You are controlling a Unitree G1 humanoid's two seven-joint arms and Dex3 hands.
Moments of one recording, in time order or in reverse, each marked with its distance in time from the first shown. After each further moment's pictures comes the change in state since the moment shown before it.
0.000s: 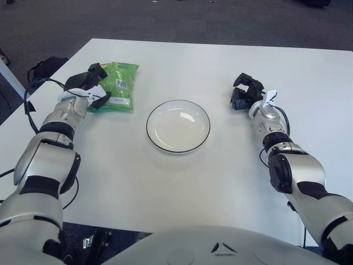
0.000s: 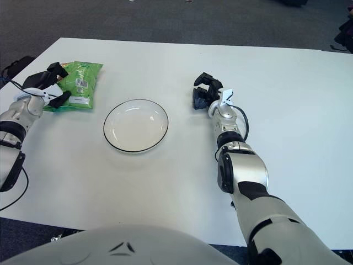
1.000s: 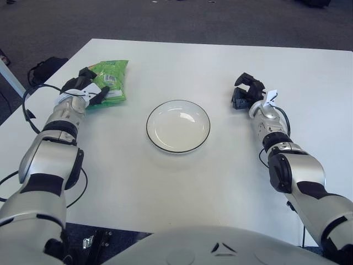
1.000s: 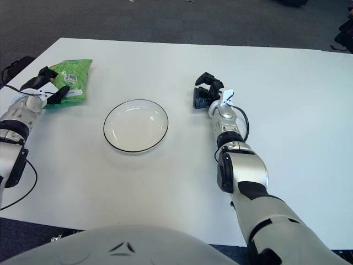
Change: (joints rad) left arm -0.037 -0.049 0.085 0.049 -0.060 0.283 -0.099; right arm -0.001 0.002 -0.012 0.003 0.000 -0.002 -0.022
